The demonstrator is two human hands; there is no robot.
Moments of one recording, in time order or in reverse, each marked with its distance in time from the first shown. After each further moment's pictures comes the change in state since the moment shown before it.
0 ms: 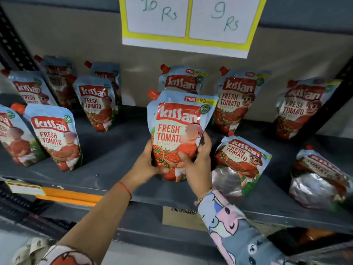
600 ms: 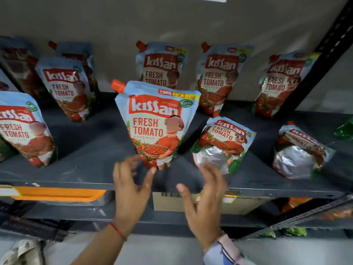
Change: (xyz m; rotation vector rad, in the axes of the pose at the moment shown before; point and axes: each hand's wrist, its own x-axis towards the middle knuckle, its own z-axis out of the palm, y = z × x) left_hand -0.077 -0.028 0.043 0.541 0.600 0.276; right_hand -0.112 0.015 -0.042 -0.516 0.214 -0.304
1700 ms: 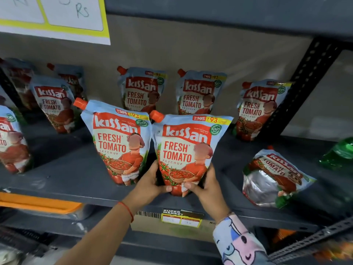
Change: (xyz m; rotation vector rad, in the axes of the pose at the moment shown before) left_hand 0.023 0.056 0.108 -0.551 -0.675 -0.325; right_hand 0.095 0.104 -0.065 0.554 -0.457 0.301
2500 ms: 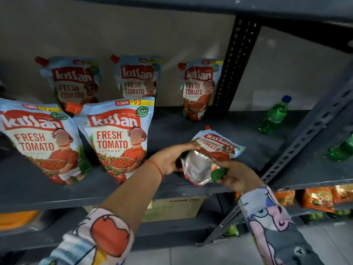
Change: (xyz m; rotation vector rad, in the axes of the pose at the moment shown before) left_hand 0.076 0.047 0.178 -0.114 -0.275 -0.523; right_hand -0.042 -0.018 -0.183 0.500 0.345 0.687
